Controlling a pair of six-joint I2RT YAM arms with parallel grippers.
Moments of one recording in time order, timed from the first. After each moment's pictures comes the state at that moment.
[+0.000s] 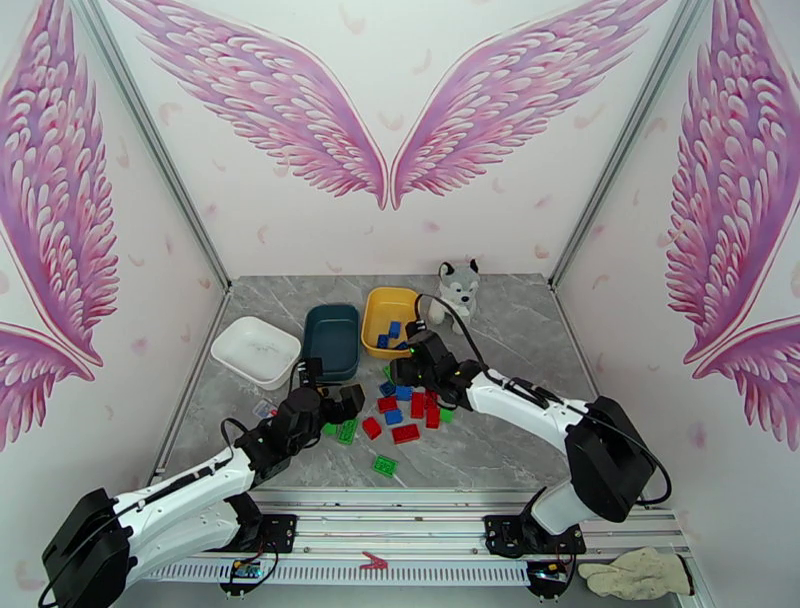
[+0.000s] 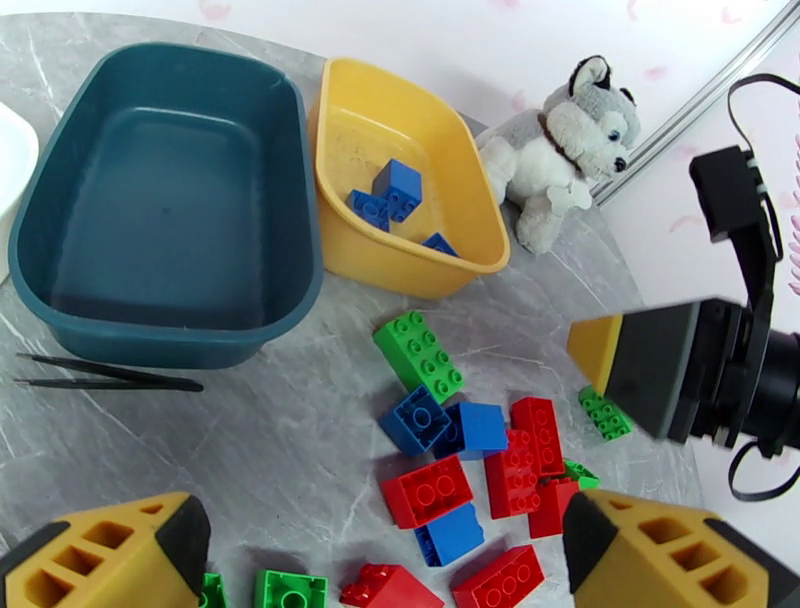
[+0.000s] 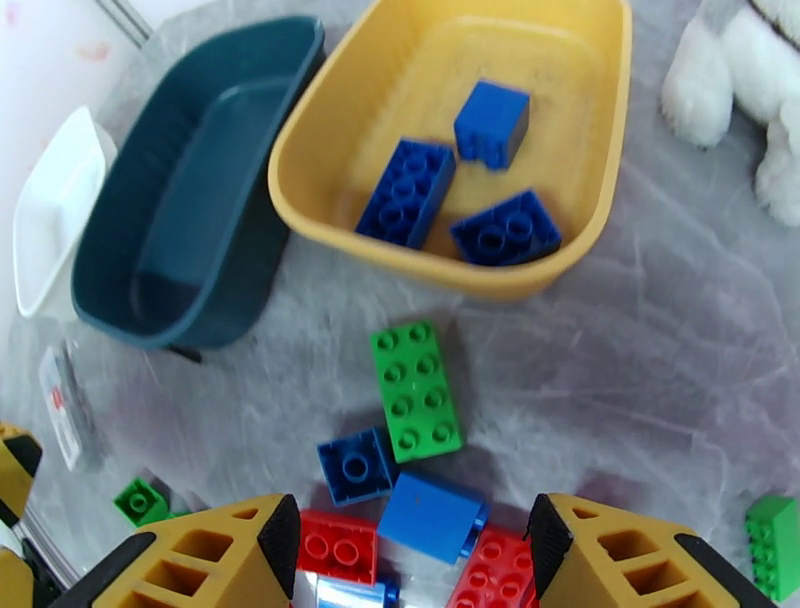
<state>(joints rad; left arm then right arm) -0.77 1.01 0.41 0.13 -0.25 -0.74 0.71 1.56 1.00 -0.25 0.13 0.47</state>
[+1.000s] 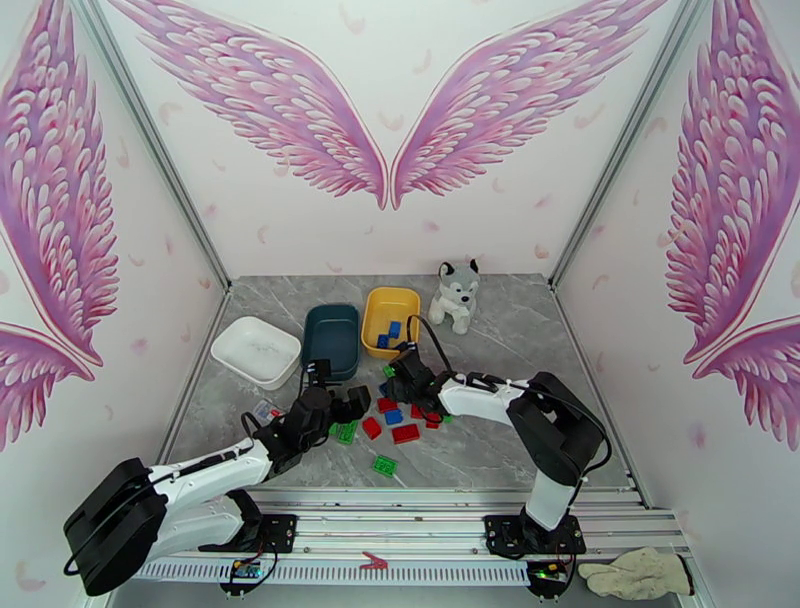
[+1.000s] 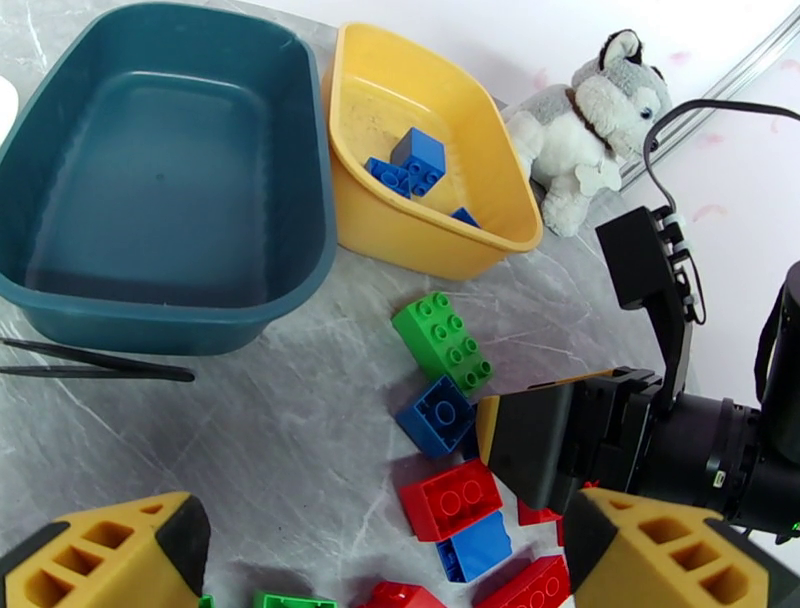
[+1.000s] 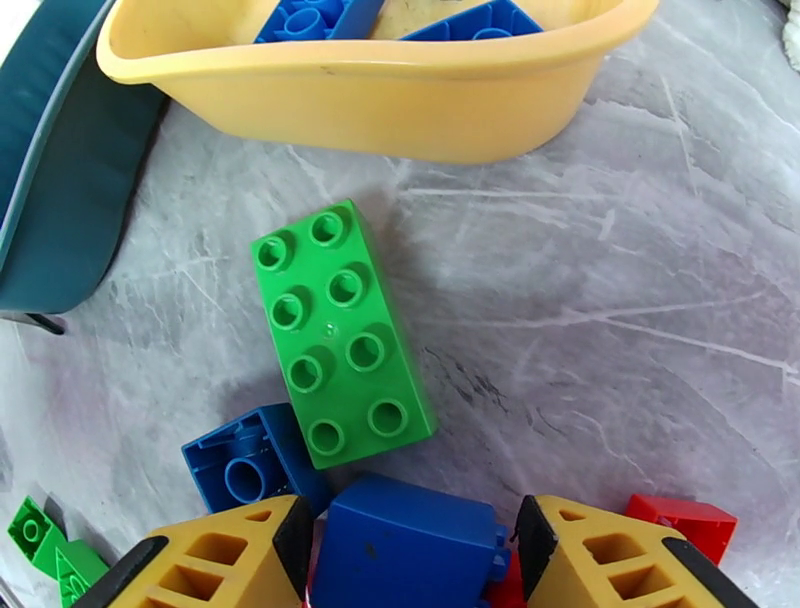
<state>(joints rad) -0.77 1.17 0.40 0.27 -0.25 -0.75 0.75 1.79 0.99 -0.16 0.21 0.58</state>
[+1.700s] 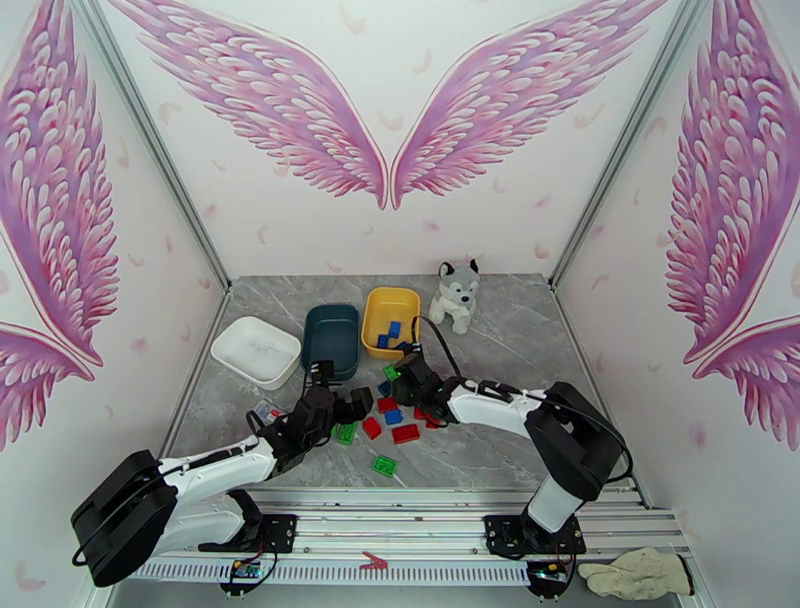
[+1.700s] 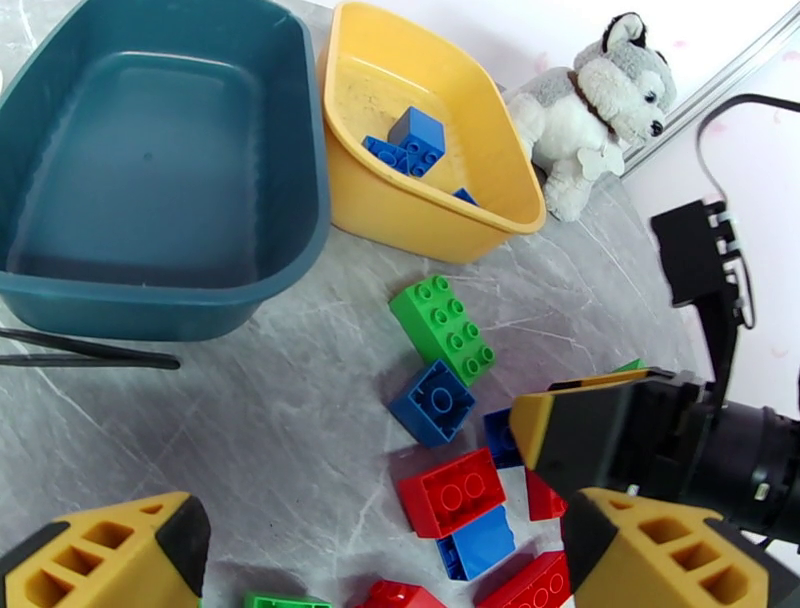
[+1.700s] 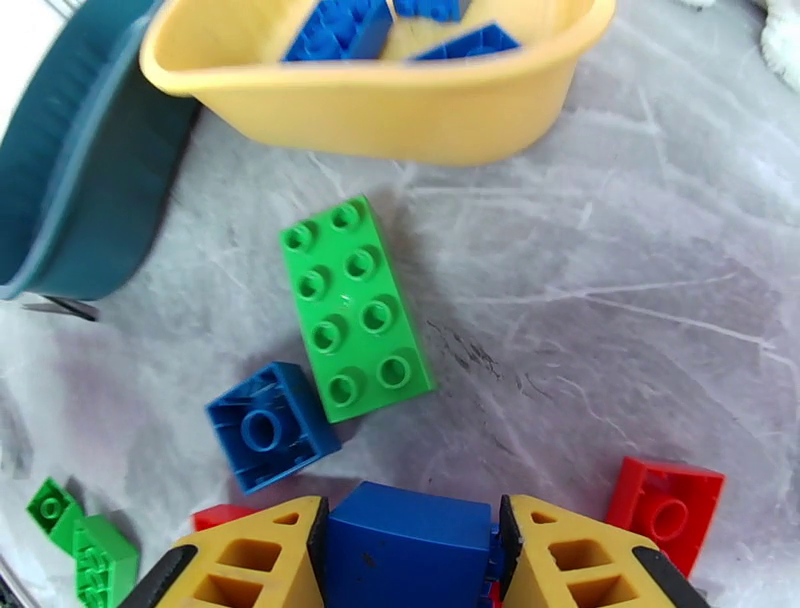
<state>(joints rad) -0.77 1.21 0.41 0.30 -0.23 -0.76 0.76 1.66 0.91 -0.15 0.22 0.59</state>
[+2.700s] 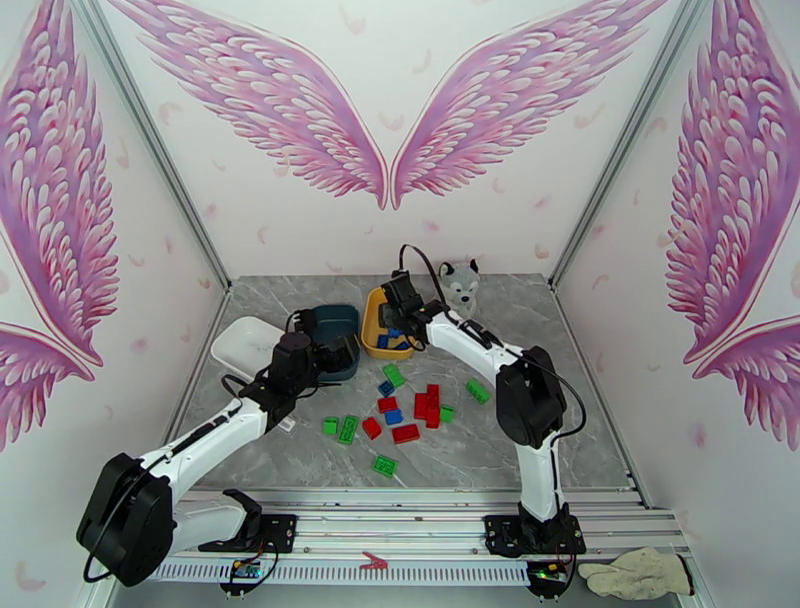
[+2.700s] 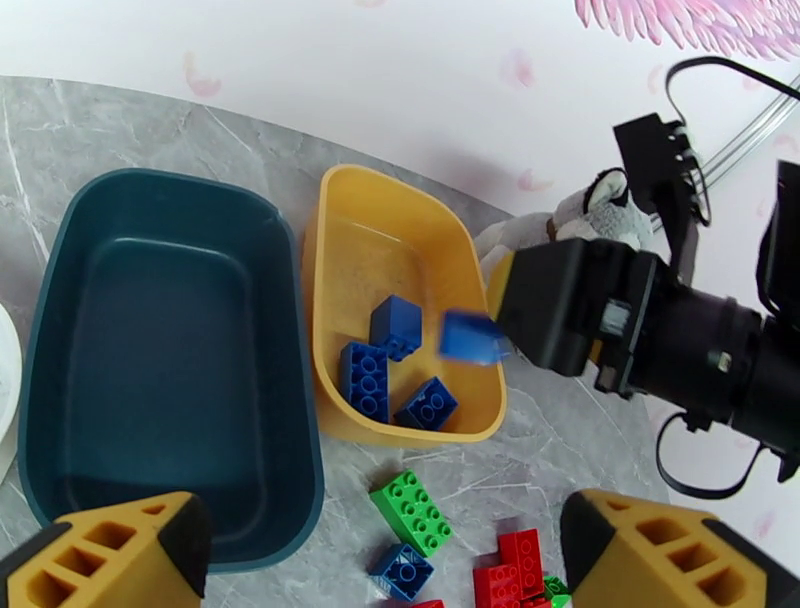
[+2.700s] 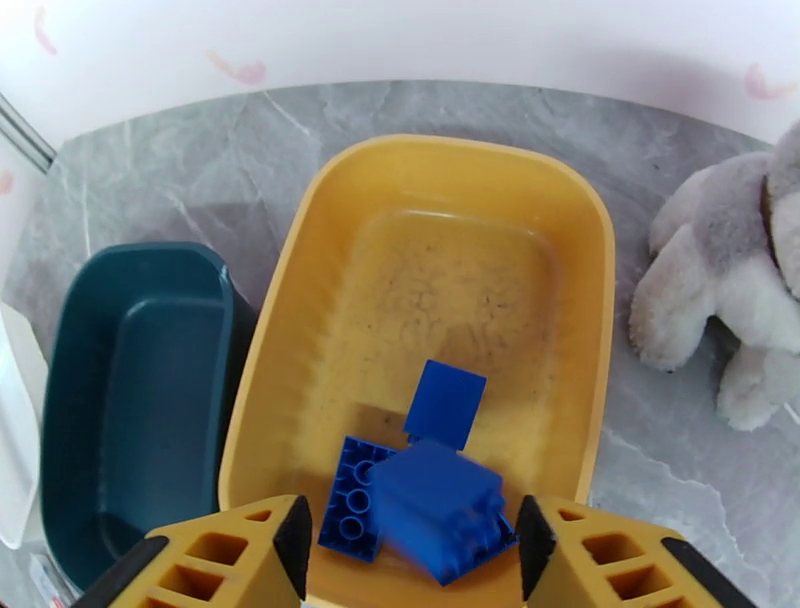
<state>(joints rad) -0.49 1.25 0.72 0.11 -0.02 -0.63 0.60 2.05 1.76 -0.52 0.25 0.41</state>
